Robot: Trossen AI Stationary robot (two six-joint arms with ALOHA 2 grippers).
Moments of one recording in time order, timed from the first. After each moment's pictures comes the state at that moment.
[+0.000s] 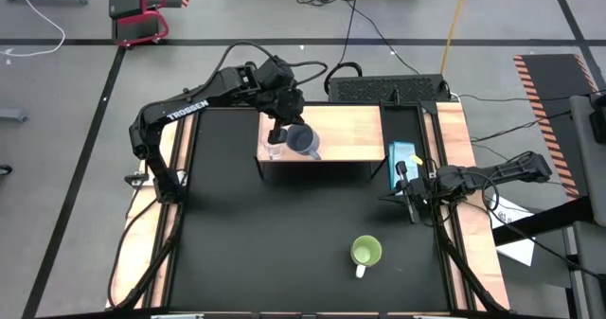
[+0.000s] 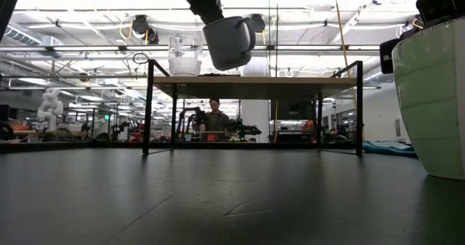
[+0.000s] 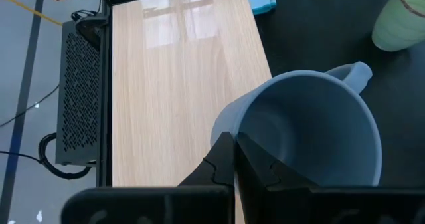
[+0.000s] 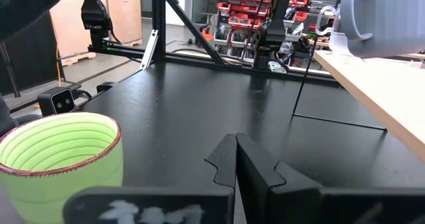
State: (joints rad) left arm 0.42 1.75 1.87 -0.99 0.29 0.52; right arm 0.21 0.14 0.01 0.04 0.02 -0.08
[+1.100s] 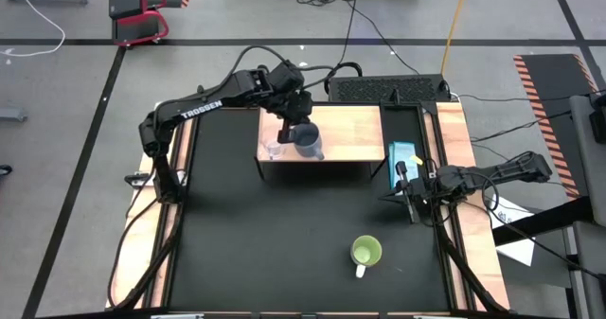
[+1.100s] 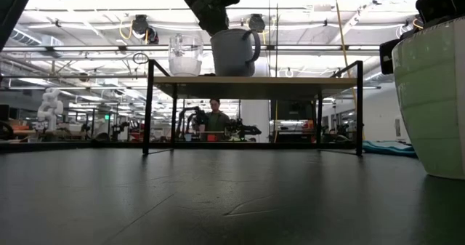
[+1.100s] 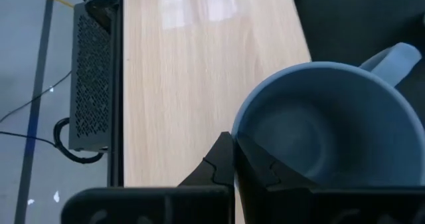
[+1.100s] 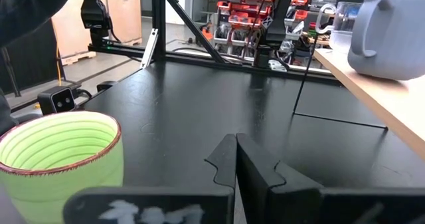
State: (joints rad) left arm 0.42 1.83 1.87 -0.94 0.21 0.52; right arm 0.21 0.15 0.01 0.03 0.02 -0.07
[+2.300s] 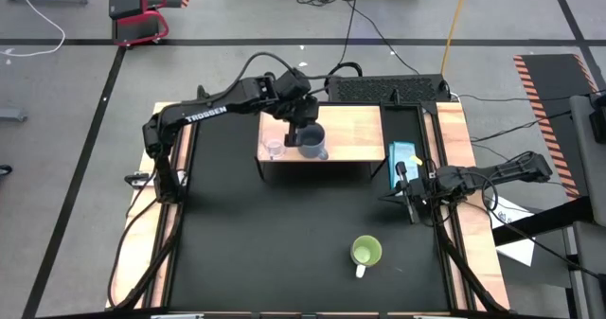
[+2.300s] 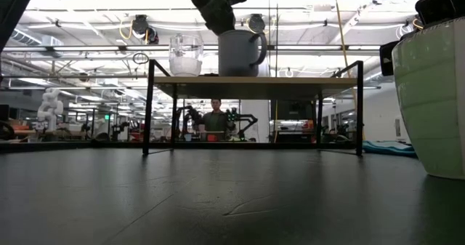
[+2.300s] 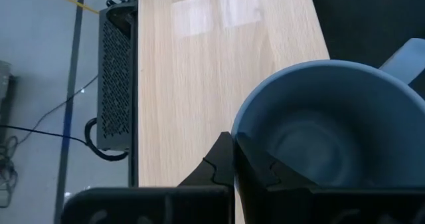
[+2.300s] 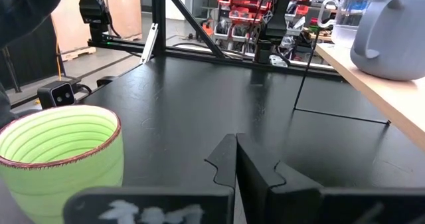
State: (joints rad) left arm 0.36 1.86 1.87 -0.89 0.08 0.52; right arm 0.21 0.15 0.01 0.02 0.02 -0.07
